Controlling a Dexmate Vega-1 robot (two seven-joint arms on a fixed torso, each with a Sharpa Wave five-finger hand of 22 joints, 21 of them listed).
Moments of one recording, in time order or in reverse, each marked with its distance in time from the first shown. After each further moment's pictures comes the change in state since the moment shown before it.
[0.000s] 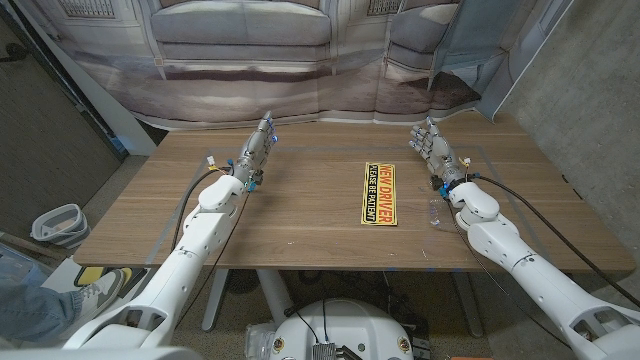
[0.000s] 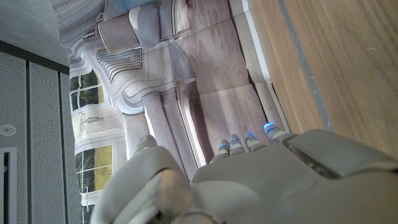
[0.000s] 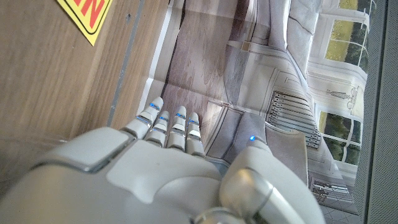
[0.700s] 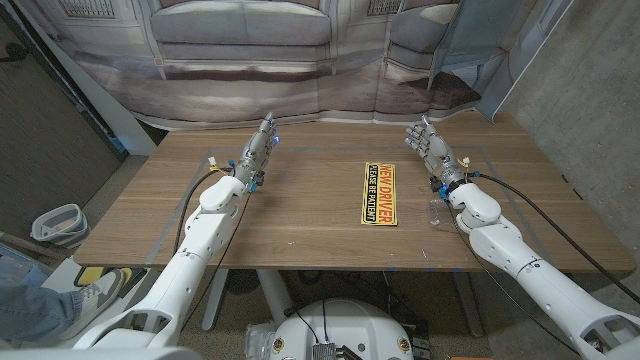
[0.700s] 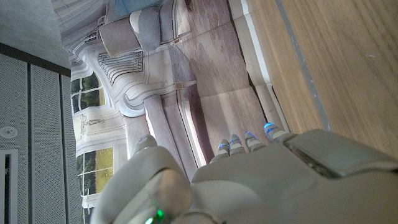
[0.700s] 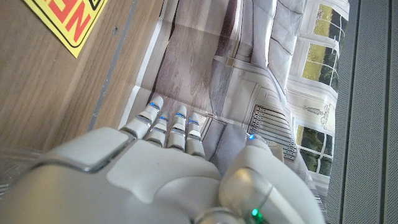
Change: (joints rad) left arm 0.015 -0.042 -0.042 -0.020 0.047 0.014 -0.024; left_hand 0.001 0.001 0.000 0.000 0.000 0.000 0.000 0.000 0.000 0.000 0.000 0.000 0.000 0.000 0.000 0.000 0.000 0.000 0.000 -0.005 0.000; right arm -0.038 -0.030 -0.007 -0.070 -0.045 0.038 0.004; right_hand 0.013 0.002 0.006 -0.006 0.000 0.005 -0.005 0.000 0.000 0.011 0.000 0.000 0.000 0.000 0.000 0.000 0.000 0.011 0.003 -0.004 0.000
